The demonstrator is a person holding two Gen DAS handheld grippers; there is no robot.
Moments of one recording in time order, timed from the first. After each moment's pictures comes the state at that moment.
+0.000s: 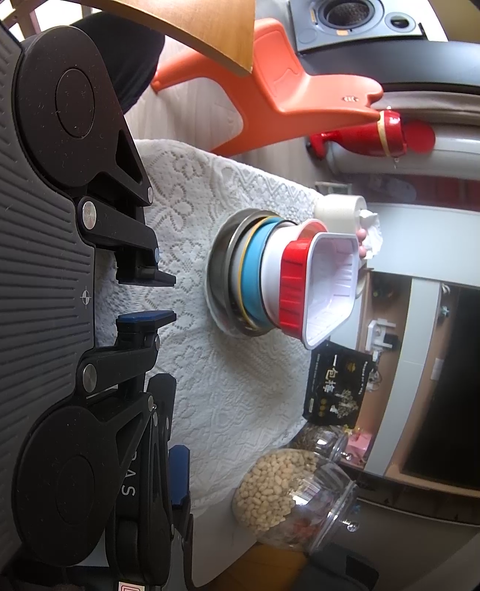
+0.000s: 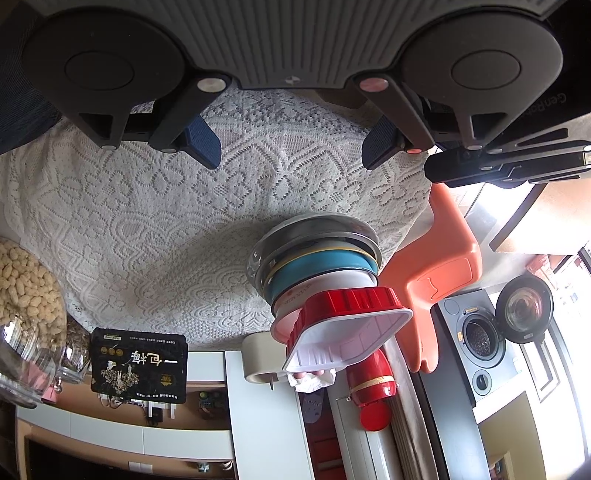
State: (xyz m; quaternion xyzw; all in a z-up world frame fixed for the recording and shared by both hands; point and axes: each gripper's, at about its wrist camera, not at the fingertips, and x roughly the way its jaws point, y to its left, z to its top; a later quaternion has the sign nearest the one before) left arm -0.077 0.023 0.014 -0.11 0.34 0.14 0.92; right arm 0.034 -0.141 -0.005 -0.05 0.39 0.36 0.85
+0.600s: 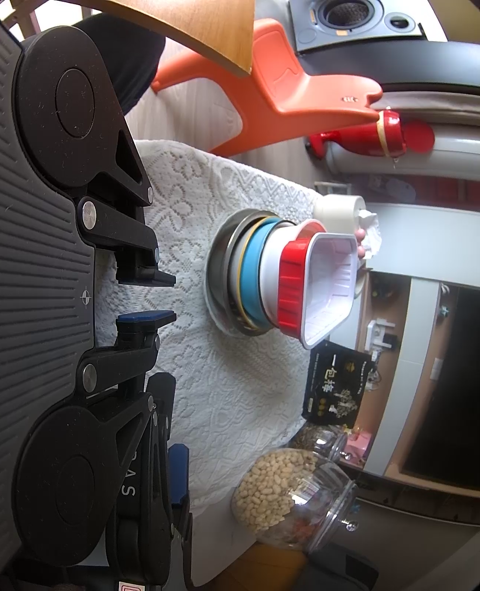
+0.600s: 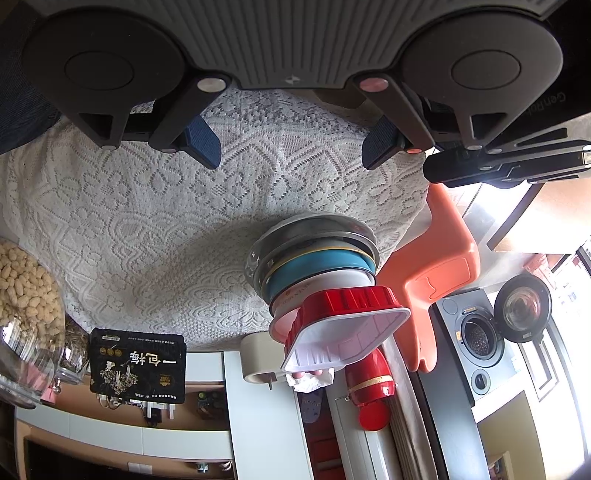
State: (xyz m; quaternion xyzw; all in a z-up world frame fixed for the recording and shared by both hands) left arm -0.078 0.023 0.015 -0.11 0.34 0.14 0.92; right arm 0.033 -0.142 -0.004 -0.05 0.39 0.36 0.85
